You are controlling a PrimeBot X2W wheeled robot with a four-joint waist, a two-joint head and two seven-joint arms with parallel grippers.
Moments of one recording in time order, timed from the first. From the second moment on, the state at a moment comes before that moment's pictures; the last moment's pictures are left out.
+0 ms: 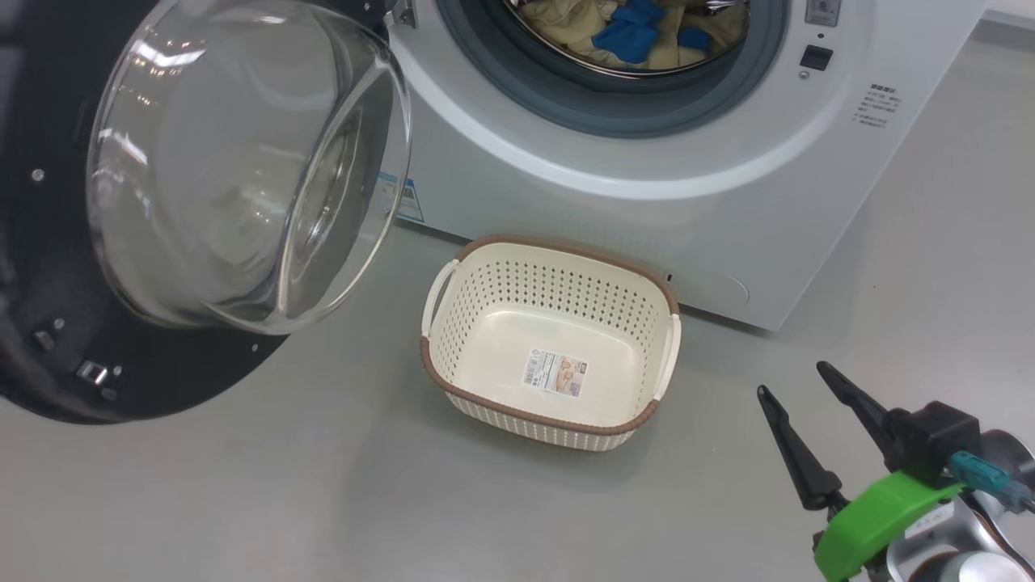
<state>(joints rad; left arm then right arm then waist) -0.50 0.46 0.20 0.44 -1.59 -0.12 0.24 0.11 -0.14 0.06 -0.13 0.11 0.13 0.07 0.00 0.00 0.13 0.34</state>
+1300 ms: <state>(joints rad) -0.37 0.15 0.21 0.07 -1.65 -0.12 0.60 0.09 -0.10 0.06 -0.07 0.11 0.13 0.02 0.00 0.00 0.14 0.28</state>
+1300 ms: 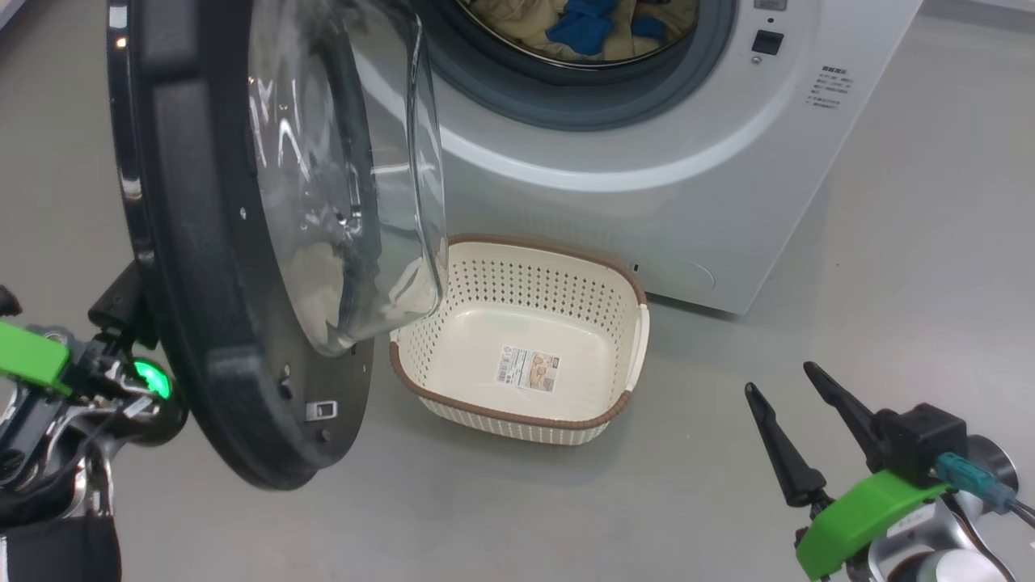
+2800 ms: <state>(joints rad) -0.50 0.05 0.06 0.13 -1.54 -0.12 0.38 -0.02 -0.06 0.07 0.02 0.12 0.13 -0.08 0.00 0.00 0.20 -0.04</state>
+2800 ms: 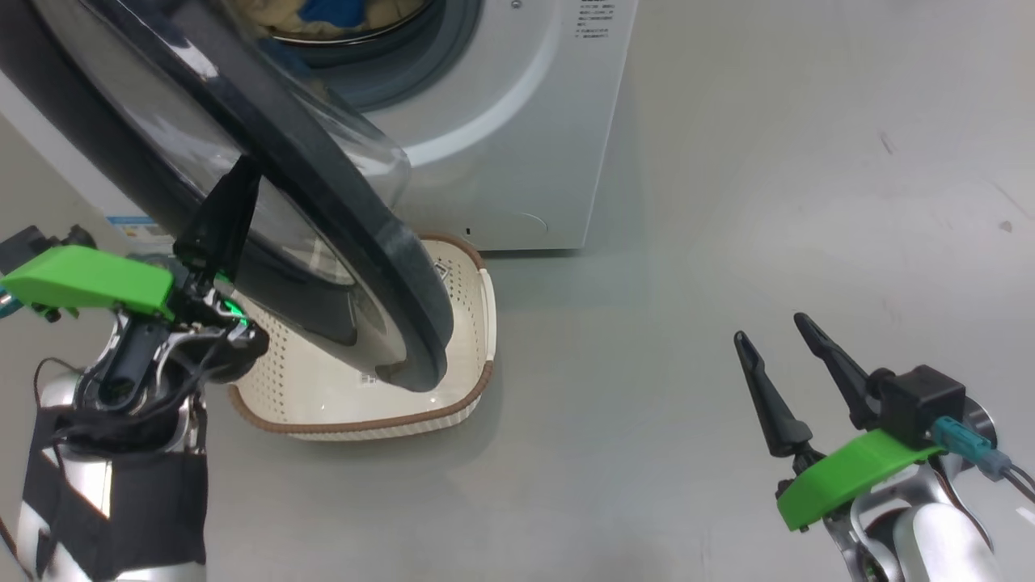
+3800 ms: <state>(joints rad) -0.54 0.09 -0.04 0.13 -1.53 -0.12 0.28 -0.06 -0.05 0.05 0.09 0.13 0.13 -0.12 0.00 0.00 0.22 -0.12</state>
